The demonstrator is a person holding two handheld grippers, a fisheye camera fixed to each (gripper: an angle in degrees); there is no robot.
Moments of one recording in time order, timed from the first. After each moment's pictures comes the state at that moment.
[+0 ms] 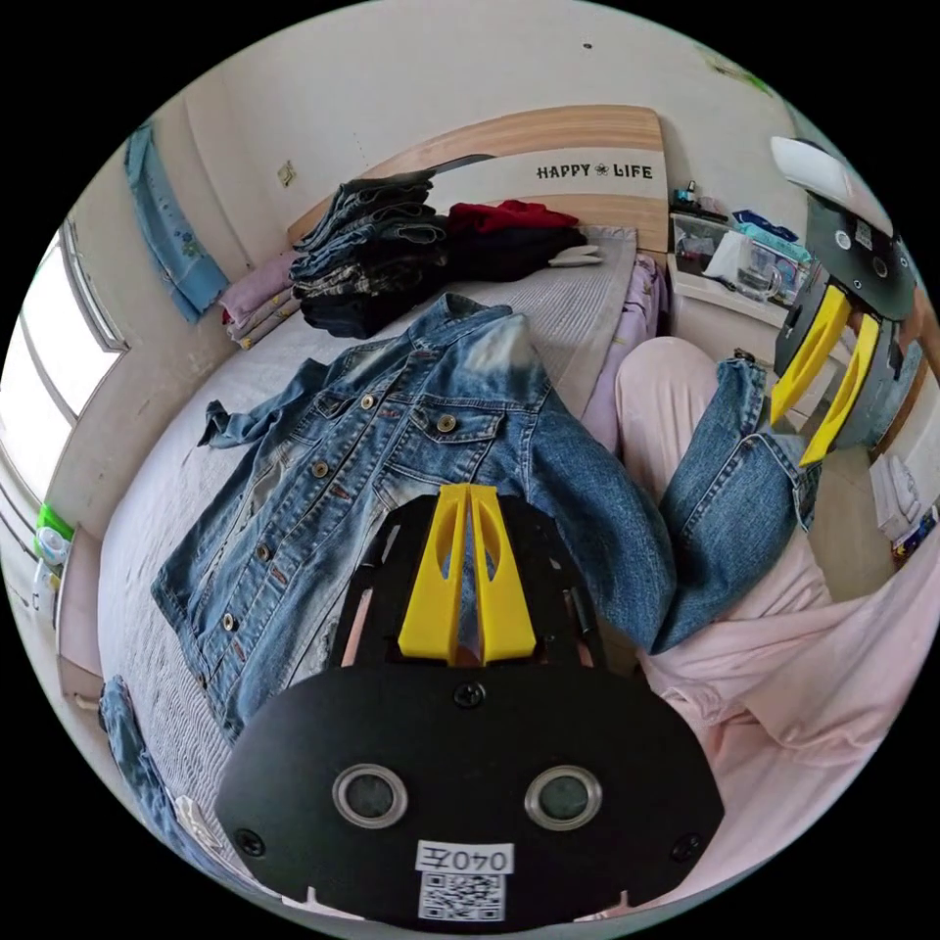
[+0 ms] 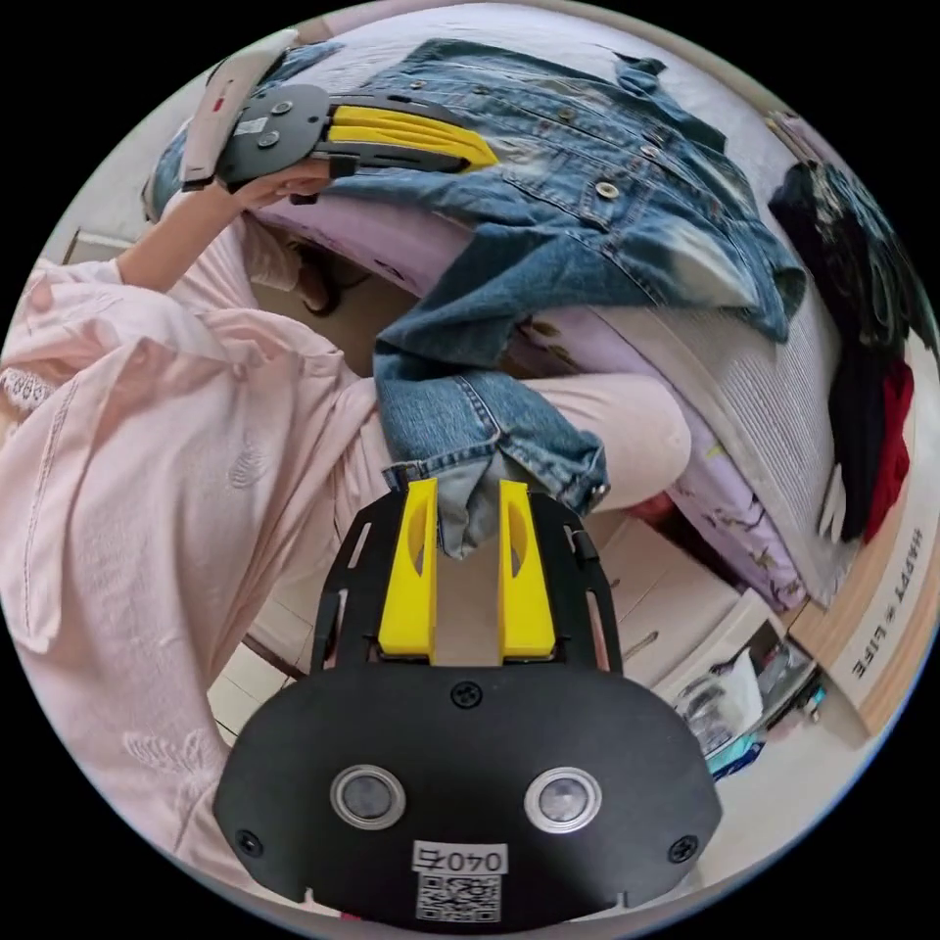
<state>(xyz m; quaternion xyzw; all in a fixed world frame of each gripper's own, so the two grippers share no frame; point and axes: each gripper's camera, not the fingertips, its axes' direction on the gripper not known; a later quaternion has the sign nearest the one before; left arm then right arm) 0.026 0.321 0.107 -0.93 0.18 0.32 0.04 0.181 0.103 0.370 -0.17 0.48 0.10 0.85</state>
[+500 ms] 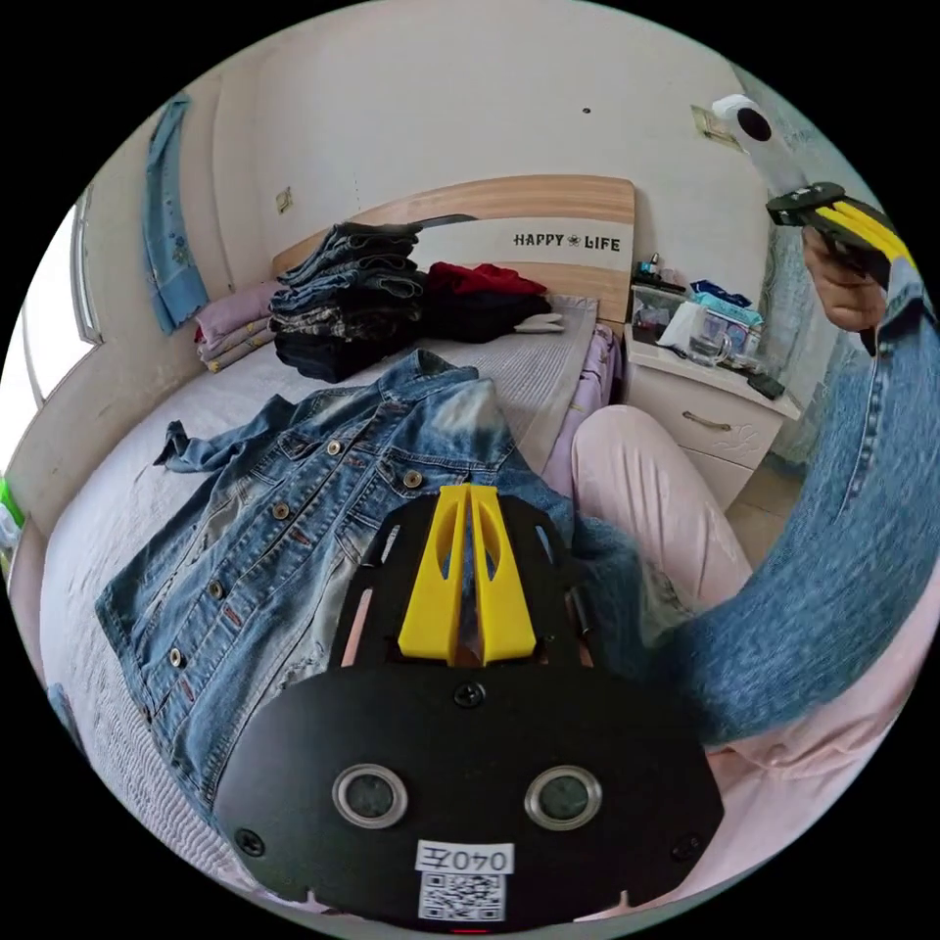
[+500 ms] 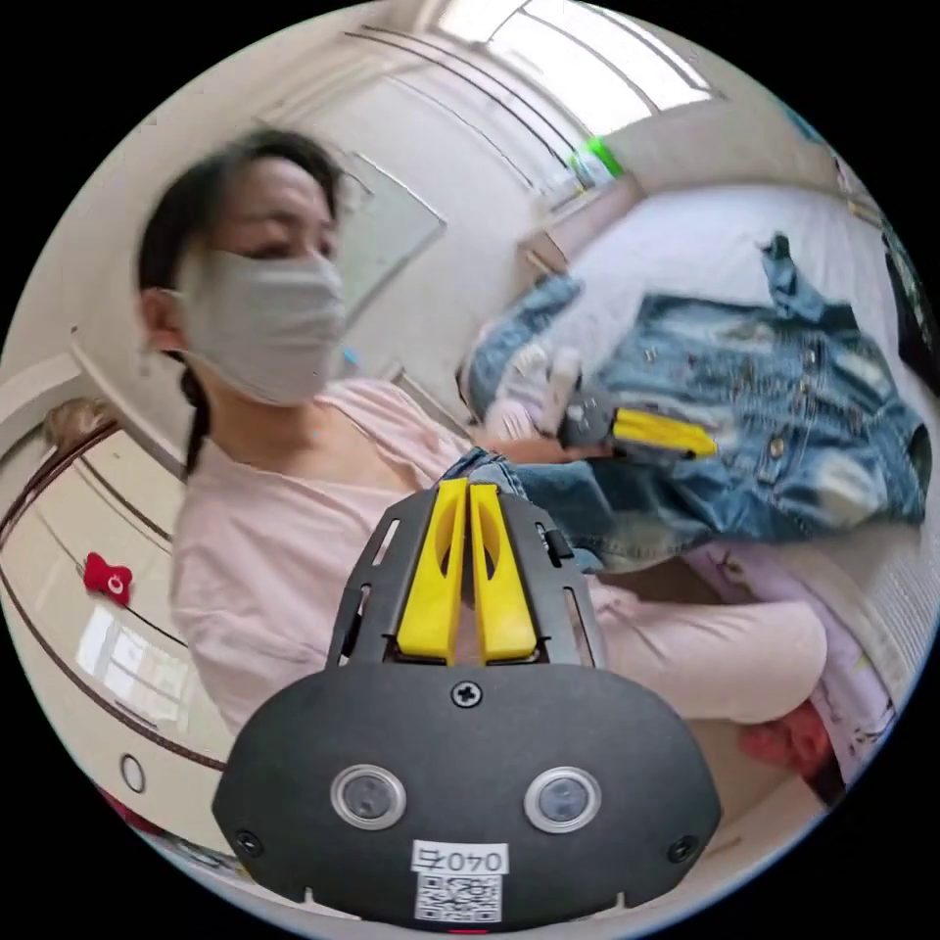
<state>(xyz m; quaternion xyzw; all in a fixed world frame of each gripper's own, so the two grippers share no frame) -0.022 0.299 0.166 -0.95 0.19 0.22 0.14 0.132 0.170 0.235 0.12 0.08 -0.18 0.97</state>
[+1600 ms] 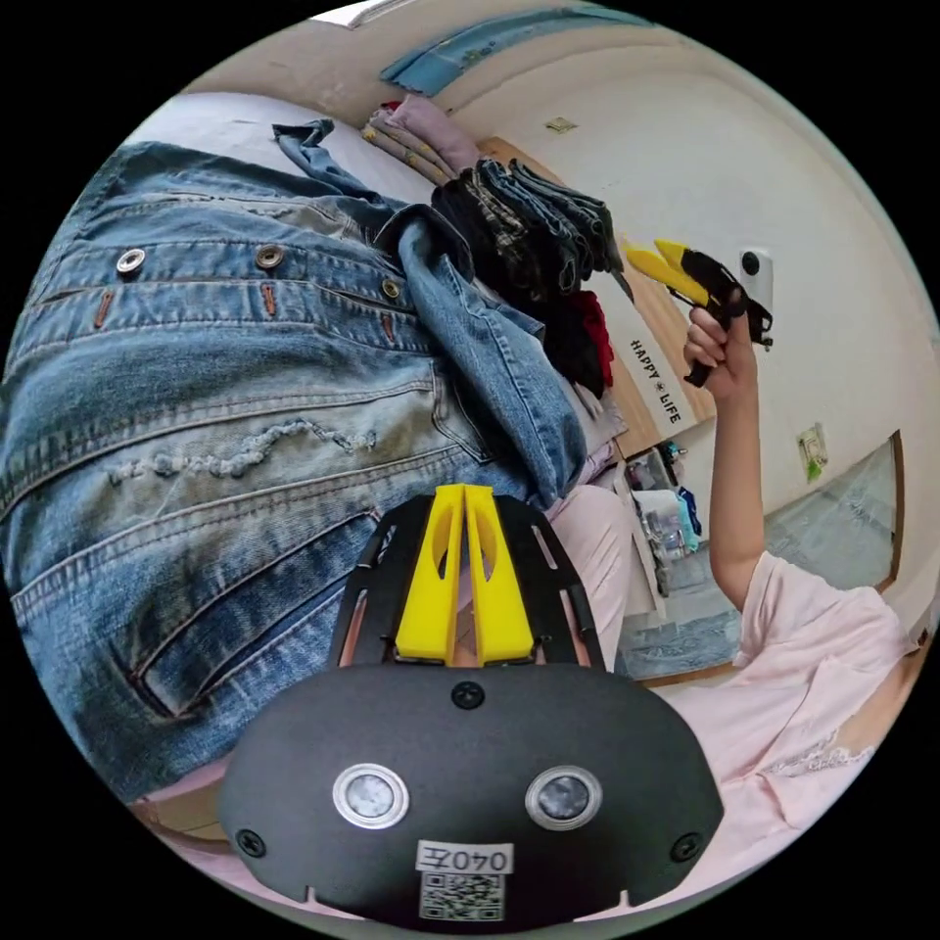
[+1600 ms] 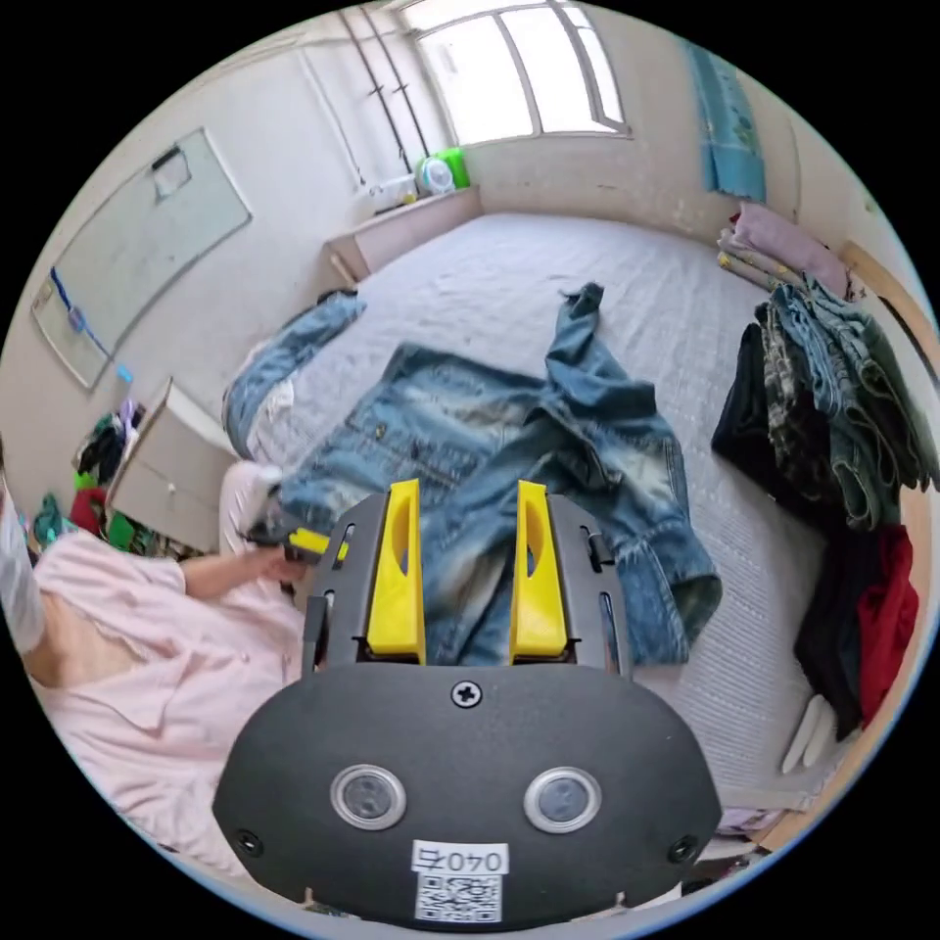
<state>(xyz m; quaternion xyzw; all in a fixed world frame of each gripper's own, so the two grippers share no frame) -0.249 0.293 0.232 -0.97 -0.19 -0.02 0.16 0.248 -0.028 0.186 0.09 0.40 -0.09 0.91</state>
